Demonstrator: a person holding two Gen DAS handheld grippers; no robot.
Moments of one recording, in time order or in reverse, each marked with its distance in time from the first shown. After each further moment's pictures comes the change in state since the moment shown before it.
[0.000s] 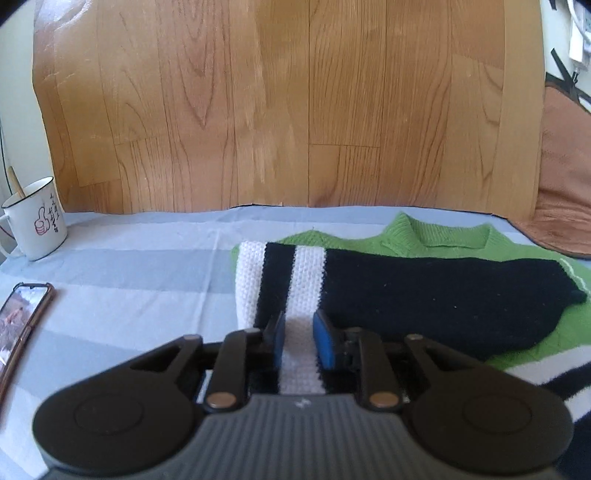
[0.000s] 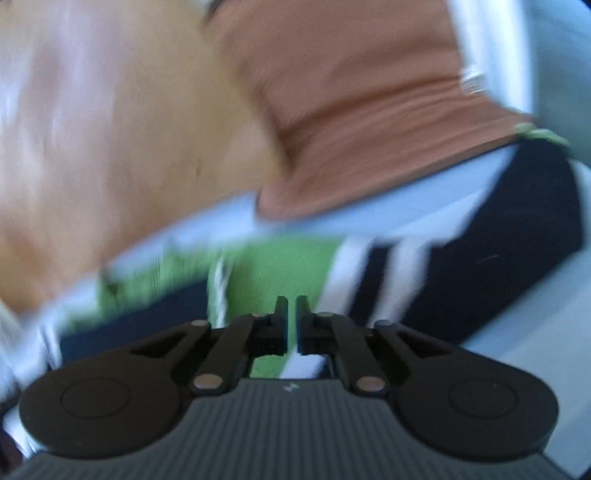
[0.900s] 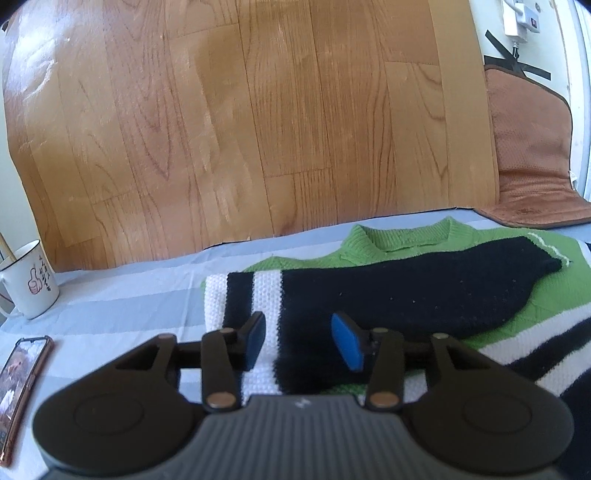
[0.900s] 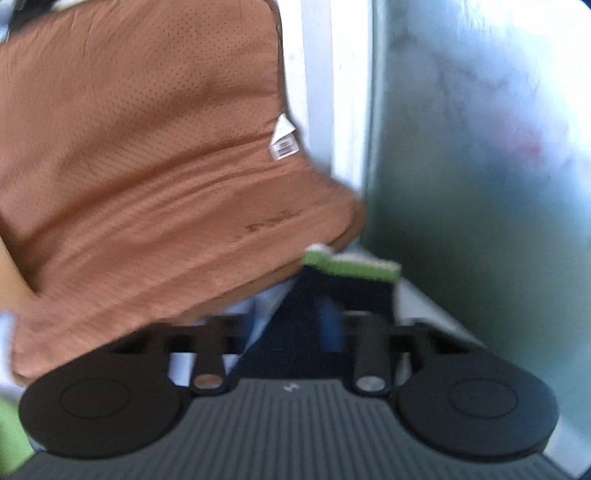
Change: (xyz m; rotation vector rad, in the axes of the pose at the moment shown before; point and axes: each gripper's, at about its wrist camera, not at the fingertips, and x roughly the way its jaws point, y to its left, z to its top) left arm -0.012 -0.031 -0.009 0.180 -0.107 -0.012; right arm 0.068 -0.115 0.100 -0.077 -0.021 -0.535
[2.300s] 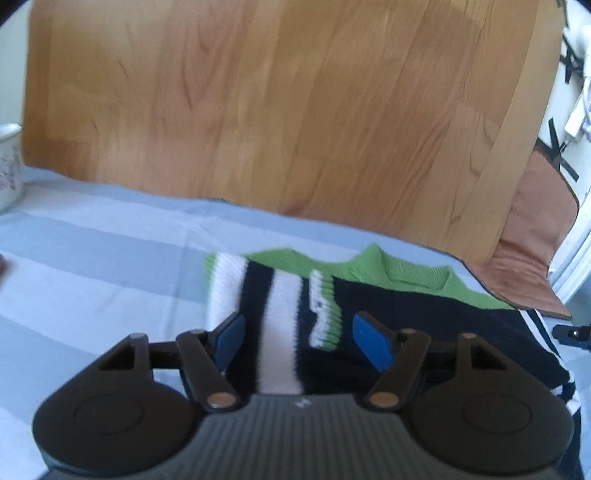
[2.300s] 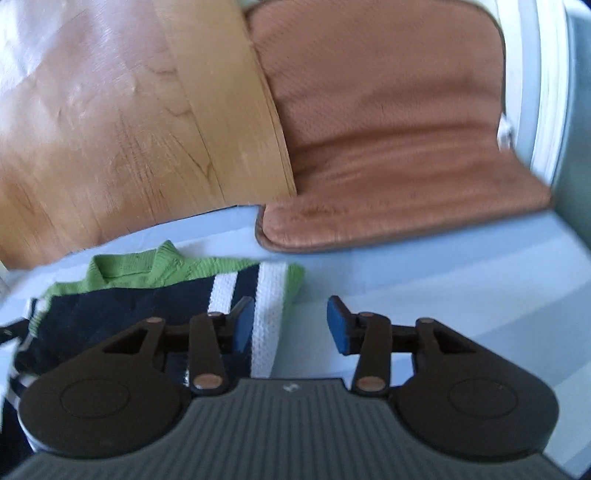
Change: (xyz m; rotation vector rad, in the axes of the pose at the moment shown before) left arm 0.034 0.069 0.016 -0.364 0.139 -0.226; right arm -0.102 0.082 -0.078 -0.173 0.050 0.549
